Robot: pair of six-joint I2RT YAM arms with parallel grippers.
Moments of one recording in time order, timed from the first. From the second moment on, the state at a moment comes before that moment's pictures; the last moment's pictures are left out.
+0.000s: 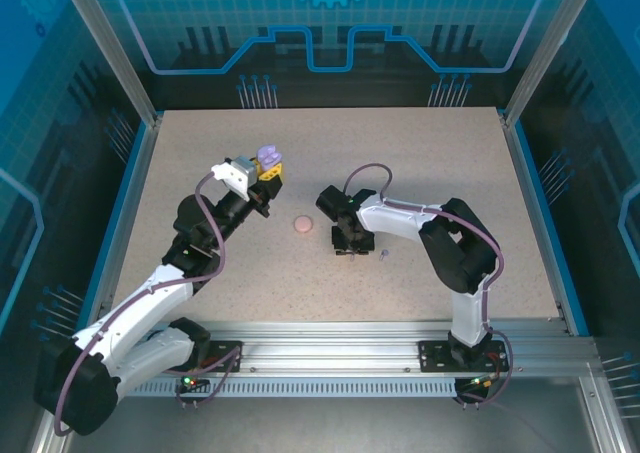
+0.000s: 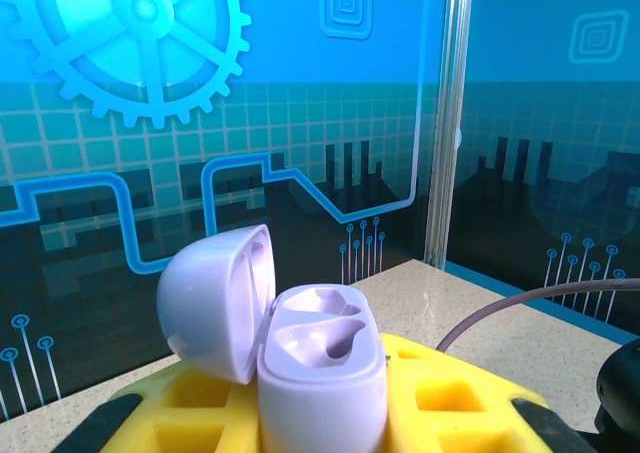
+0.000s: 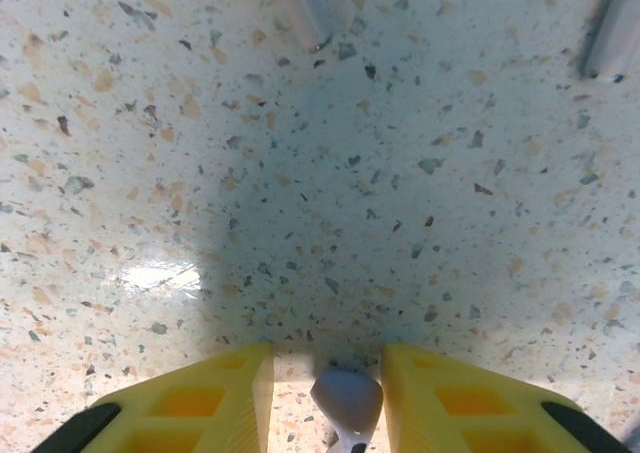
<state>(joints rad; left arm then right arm) -0.43 0.95 0.60 0.53 0.16 -0.03 0.75 1.94 1.29 -0.82 0.08 0.77</state>
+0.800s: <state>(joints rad) -0.43 0.95 0.60 0.52 0.19 -0.03 0.76 1.89 1.23 -0.78 0.08 0.78</state>
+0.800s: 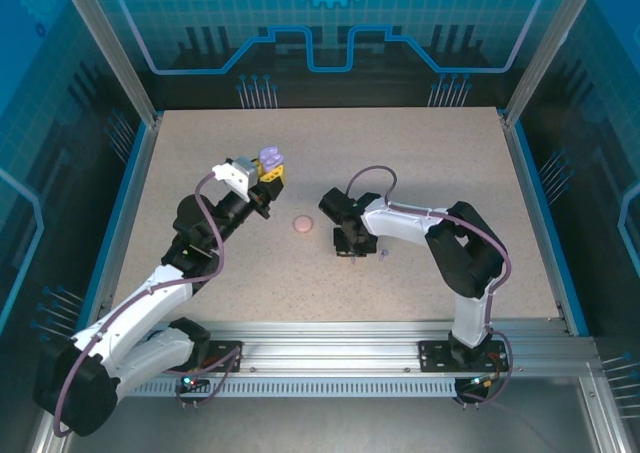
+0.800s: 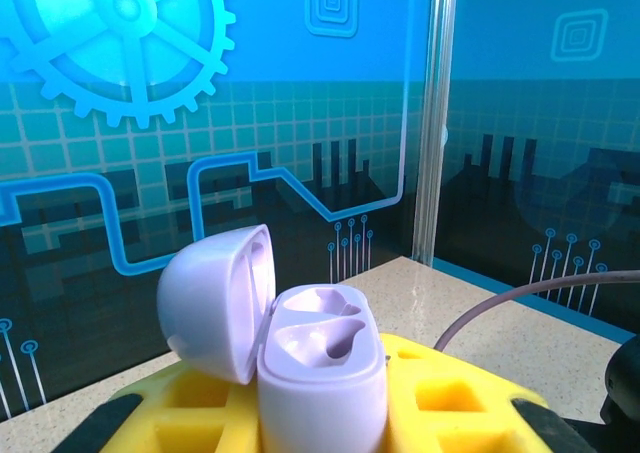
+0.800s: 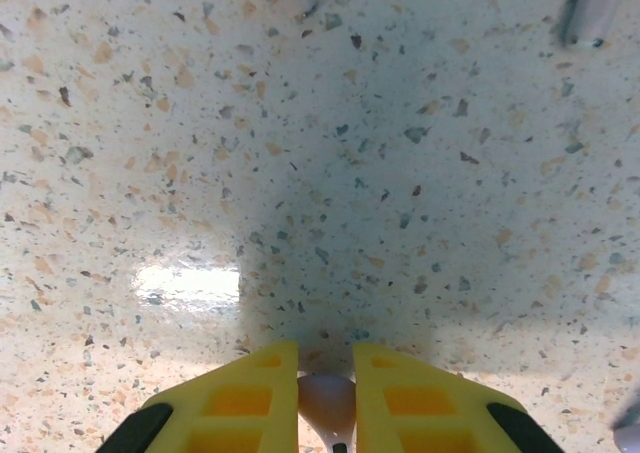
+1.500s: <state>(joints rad) -0.50 0.95 0.62 0.54 0.22 -0.03 0.73 1.50 1.45 -0.83 0.10 0.65</state>
